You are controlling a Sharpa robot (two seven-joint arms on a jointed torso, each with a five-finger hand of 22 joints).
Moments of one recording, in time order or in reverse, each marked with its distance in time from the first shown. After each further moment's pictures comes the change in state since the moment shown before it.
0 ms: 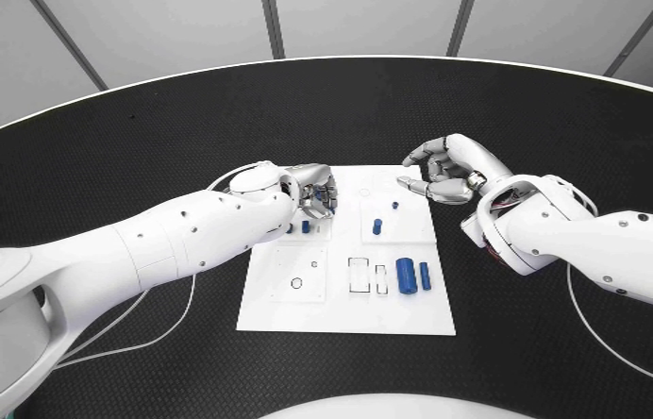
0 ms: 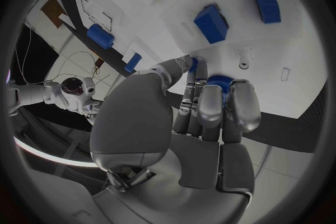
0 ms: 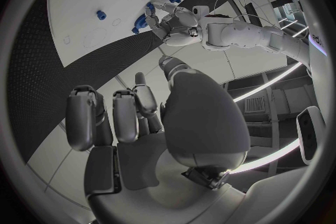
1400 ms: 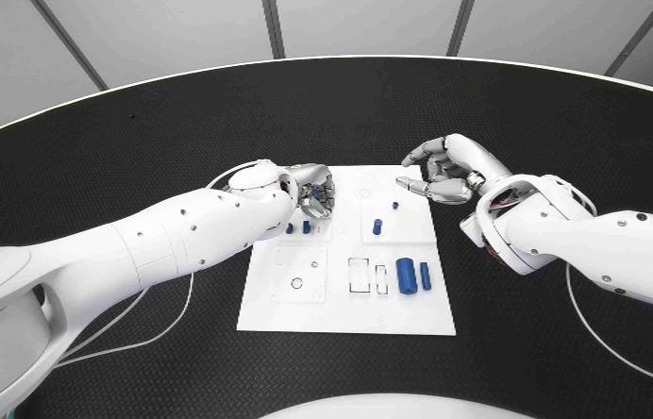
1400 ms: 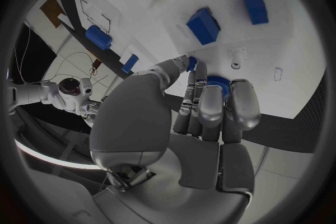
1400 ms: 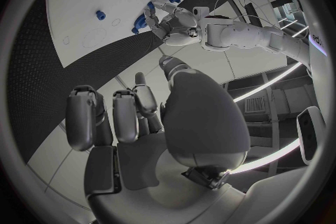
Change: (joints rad) left arm 0.000 0.002 0.000 -0.009 0.000 0.038 -0.023; left_hand -0.056 -0.028 -0.067 0.040 0.000 -0.037 -0.001 -0.010 -0.017 -0.048 0.009 0.026 -0.001 0.000 0.014 0.000 0.006 0.010 -0.005 0.013 -0.008 -0.016; right arm 0.000 0.003 0.000 -0.003 0.000 0.002 -0.001; right_hand 0.000 0.000 -0.006 0.000 -0.004 0.000 0.000 0.000 0.000 -0.003 -0.004 0.000 -0.001 0.000 0.000 0.000 0.000 0.000 0.000 0.000 0.000 0.000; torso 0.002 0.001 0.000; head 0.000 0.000
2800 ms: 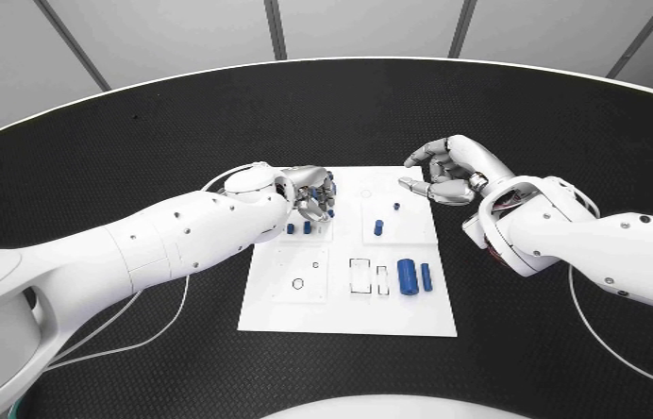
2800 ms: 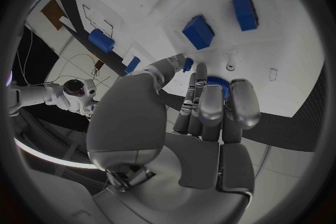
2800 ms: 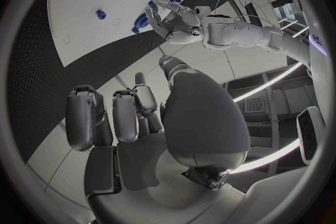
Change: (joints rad) left arm 0.000 -0.032 0.000 0.024 -0.011 -0.021 0.030; left_hand -0.036 -0.064 0.012 -0.045 0.000 -0.085 0.040 -0.024 -0.017 -0.038 0.006 -0.007 -0.002 0.000 0.015 0.000 0.008 0.000 -0.015 0.014 0.000 -0.009; right arm 0.000 -0.001 0.000 -0.001 0.000 -0.003 0.001; right_hand 0.000 0.000 0.000 0.000 0.000 0.000 0.000 -0.004 0.001 0.000 0.000 0.000 0.000 0.000 0.000 0.000 -0.001 0.000 0.000 0.000 0.000 0.000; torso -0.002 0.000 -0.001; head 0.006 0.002
